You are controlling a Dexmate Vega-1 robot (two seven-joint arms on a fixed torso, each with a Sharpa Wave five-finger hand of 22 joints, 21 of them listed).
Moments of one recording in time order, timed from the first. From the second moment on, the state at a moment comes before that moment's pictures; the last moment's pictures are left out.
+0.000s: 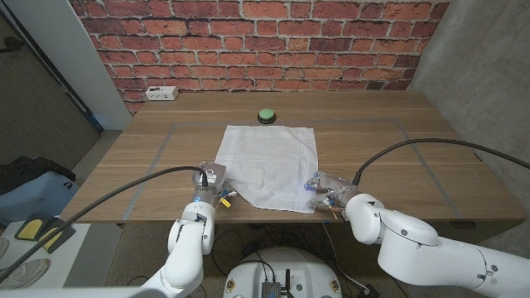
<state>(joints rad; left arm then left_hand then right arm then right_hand) 1.36 0.63 0.54 -2.14 1.41 0.76 -0.22 1.02 0.13 0.31 -0.17 0.19 1.16 0.01 0.36 0.22 0.59 -0.13 0.33 0.26 0.34 -0.04 0.23 0.19 0.28 -0.01 0.48 0.22 -0.87 -0.97 -1.04 -2.57 -0.25 -1.29 -0.11 1.07 0.11 0.08 -0.12 0.23 0.40 -0.22 0.25 0.31 -0.10 -0.14 0.27 0.54 -0.08 -0.01 0.44 0.76 -0.05 0.11 0.26 0.26</state>
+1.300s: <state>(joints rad) 1.32 0.78 0.52 -2.26 0.88 0.81 0.06 1.06 0.15 0.35 -0.16 0.18 1.15 0.07 0.39 0.29 0.62 -0.11 0.34 0.27 0.36 -0.04 0.22 0.19 0.29 0.01 0.51 0.22 -0.98 -0.87 -1.01 -2.38 -0.24 -1.17 -0.49 1.19 0.14 0.10 -0.10 0.22 0.97 -0.10 0.55 0.35 0.38 -0.15 0.46 0.54 0.33 -0.04 0.61 0.74 0.33 -0.04 0.46 0.23</state>
